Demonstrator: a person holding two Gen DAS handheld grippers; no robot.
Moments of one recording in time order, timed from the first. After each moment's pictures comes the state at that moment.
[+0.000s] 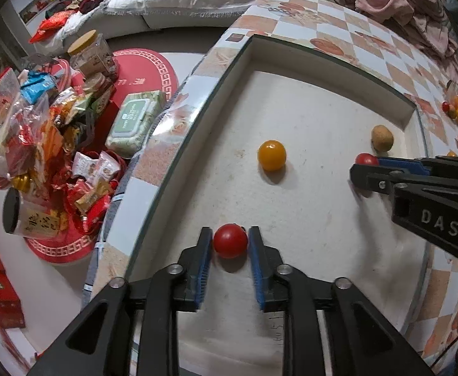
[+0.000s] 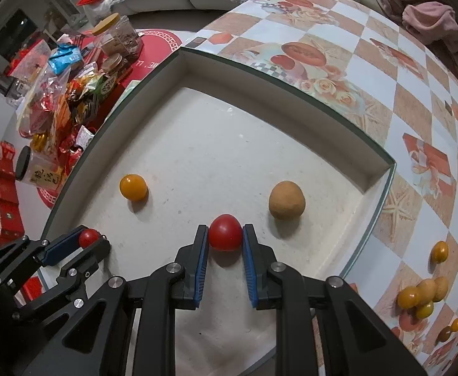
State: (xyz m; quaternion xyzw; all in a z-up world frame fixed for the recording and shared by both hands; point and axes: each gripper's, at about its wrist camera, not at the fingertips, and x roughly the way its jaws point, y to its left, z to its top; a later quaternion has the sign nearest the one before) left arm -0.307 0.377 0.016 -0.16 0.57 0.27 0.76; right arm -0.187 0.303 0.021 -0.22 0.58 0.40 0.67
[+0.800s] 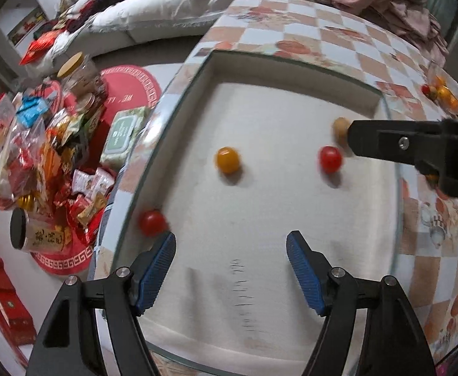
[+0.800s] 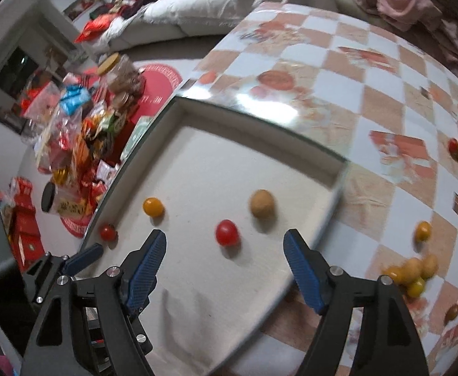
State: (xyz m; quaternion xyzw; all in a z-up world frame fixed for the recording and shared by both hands) left arm -0.292 0.340 0.037 -0.12 0.57 0.24 0.77; right arm -0.165 0.255 0.069 -0.12 0.58 0.40 0.70
